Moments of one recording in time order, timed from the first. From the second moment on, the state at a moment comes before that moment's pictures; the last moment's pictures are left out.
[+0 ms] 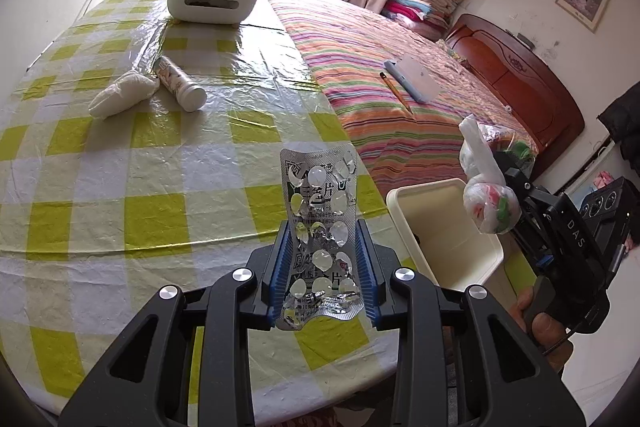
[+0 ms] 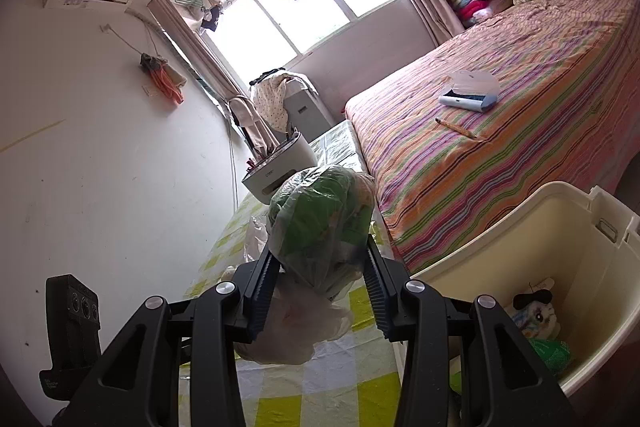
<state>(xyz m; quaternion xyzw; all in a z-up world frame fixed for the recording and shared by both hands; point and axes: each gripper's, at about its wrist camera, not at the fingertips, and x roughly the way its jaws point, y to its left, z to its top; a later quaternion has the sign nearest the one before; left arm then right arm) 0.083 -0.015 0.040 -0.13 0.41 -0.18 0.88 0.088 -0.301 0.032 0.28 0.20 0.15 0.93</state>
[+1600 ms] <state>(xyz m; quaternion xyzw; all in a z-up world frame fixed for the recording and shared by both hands) 0.050 -0.117 0.022 -0.08 0.42 -0.28 0.86 0.064 -0.381 -0.005 0.30 0.22 -0.01 0.93</state>
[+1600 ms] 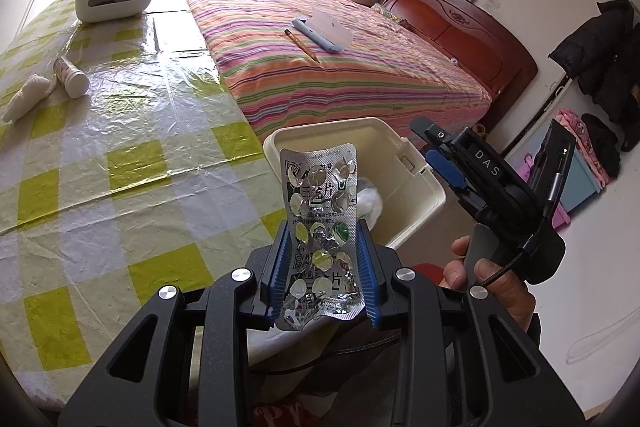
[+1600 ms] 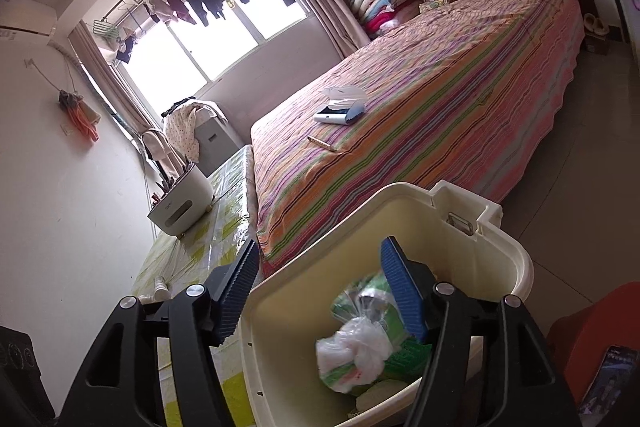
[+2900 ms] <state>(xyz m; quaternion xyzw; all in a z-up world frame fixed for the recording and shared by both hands) 0.124 -0.225 0.012 0.01 0.46 -0.27 0.85 0.039 -0.429 -0.015 0.42 0.16 -0.02 0.89</state>
